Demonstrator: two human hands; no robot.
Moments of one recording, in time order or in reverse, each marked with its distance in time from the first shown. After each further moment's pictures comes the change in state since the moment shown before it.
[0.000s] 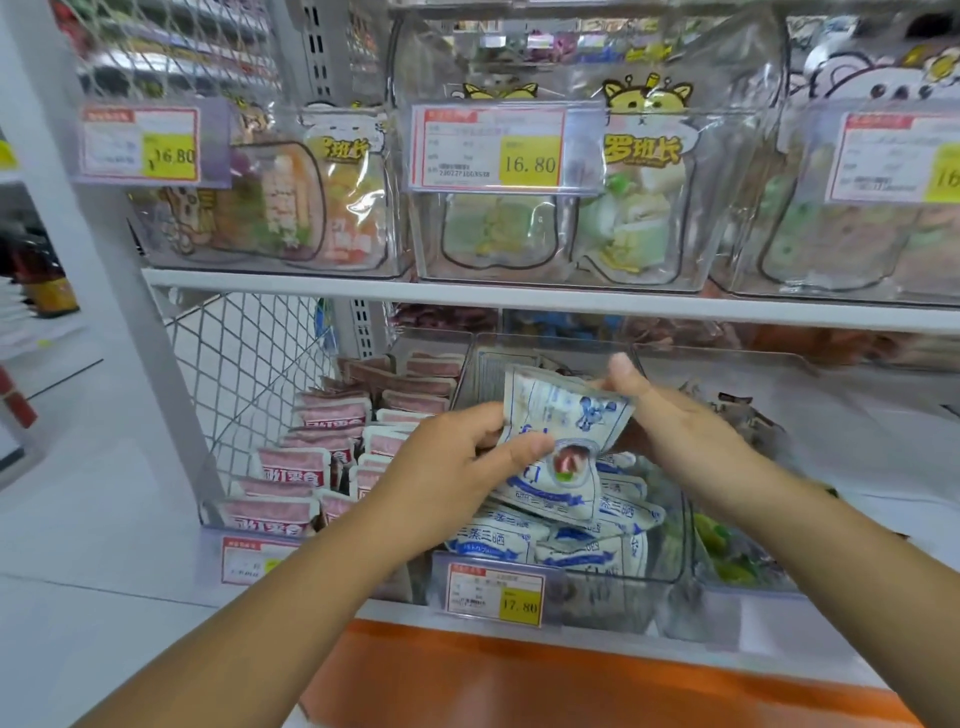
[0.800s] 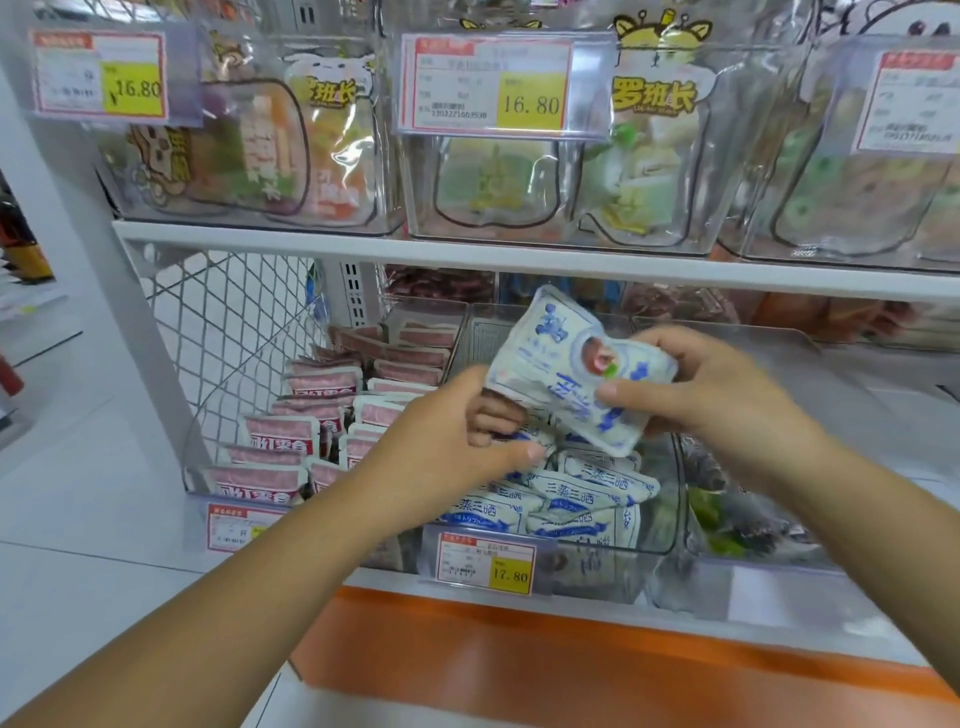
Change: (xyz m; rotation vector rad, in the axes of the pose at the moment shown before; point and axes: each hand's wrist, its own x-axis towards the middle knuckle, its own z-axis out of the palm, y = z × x) left_hand -0.002 -0.009 0.006 -0.175 -0.079 -0.183; right_hand -0.006 0.003 -0.017 0.139 0.142 0.006
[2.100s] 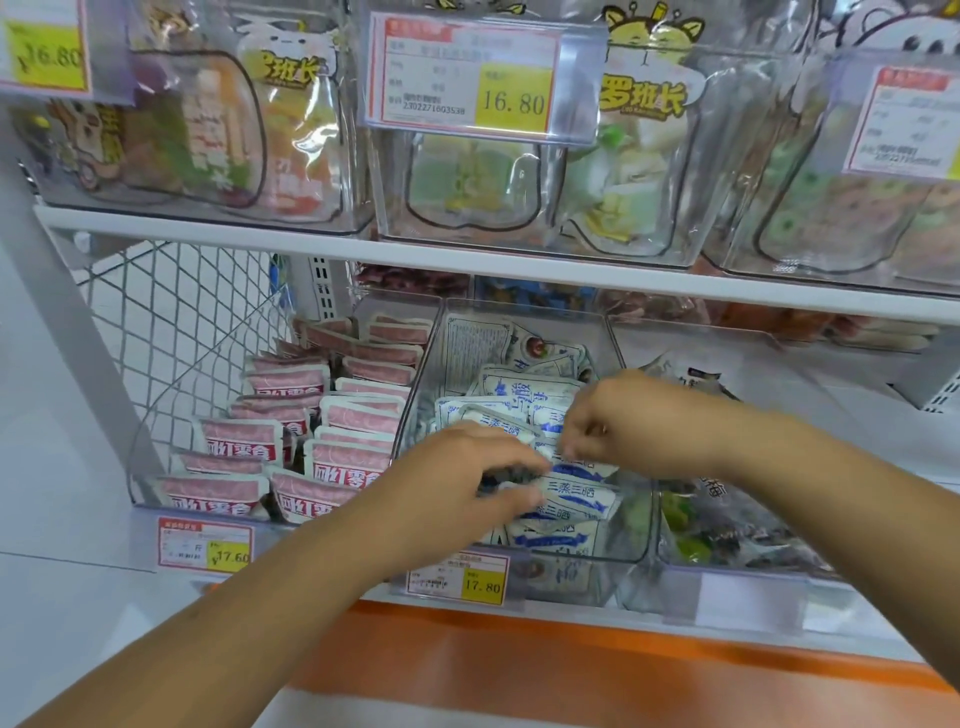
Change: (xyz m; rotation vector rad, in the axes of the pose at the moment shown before) left_hand 0.009 -0.009 0.018 0.401 -0.169 0.201; right_hand 0.036 -0.002 0.005 -1.203 -0.527 -0.023
